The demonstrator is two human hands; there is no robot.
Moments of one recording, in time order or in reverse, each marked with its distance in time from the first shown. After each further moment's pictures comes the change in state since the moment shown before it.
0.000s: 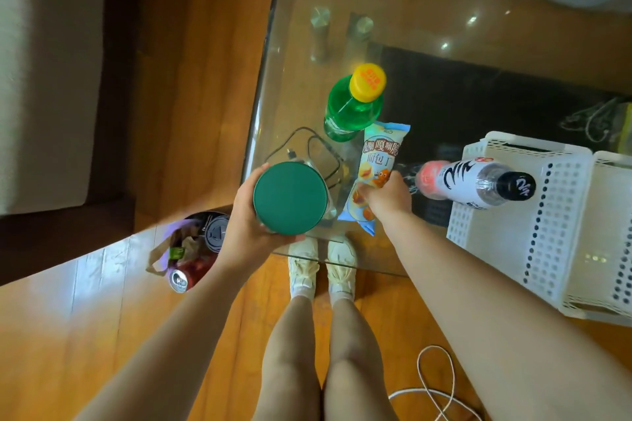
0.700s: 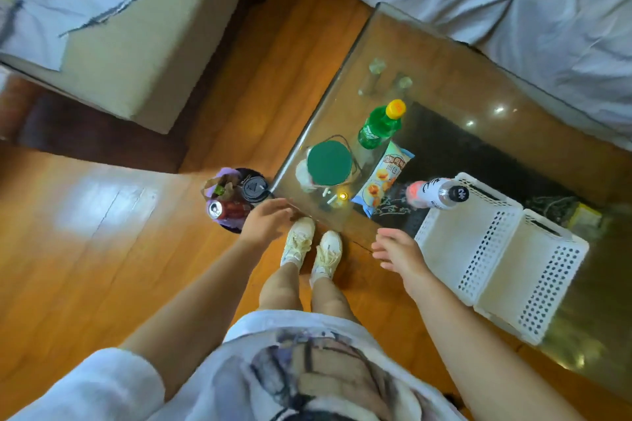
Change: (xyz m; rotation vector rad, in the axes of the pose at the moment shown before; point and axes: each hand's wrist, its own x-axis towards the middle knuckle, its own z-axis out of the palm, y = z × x) left_hand -0.149 0.077 -0.016 -0.359 0.250 -0.577; right_hand -0.187 0.036 -0.101 -0.032 -0.358 -0.012
